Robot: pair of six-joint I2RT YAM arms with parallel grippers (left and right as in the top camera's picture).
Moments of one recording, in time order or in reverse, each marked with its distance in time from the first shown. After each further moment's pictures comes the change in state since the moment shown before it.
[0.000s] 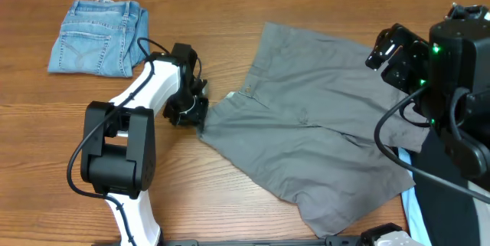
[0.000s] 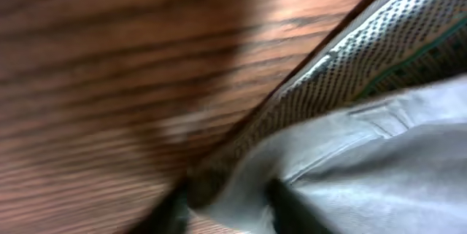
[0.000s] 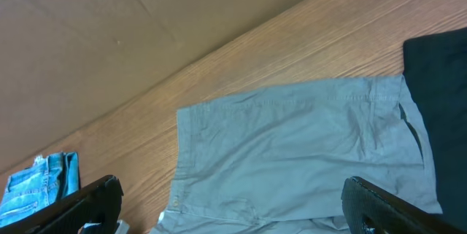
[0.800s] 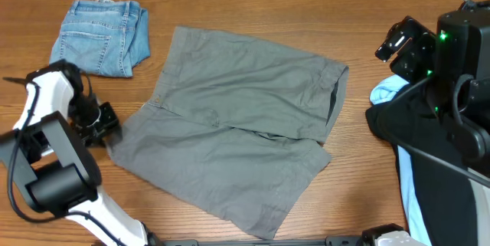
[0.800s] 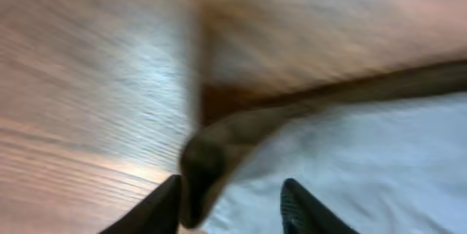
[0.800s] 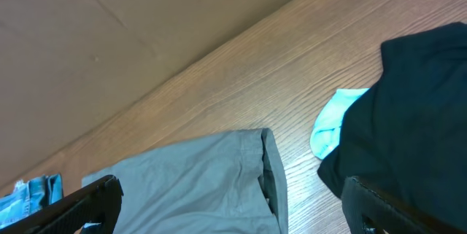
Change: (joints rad) left arm 0.603 -0.050 0.032 -0.162 -0.086 -0.169; right arm -0.073 0.024 0.000 0.010 0.003 -0.001
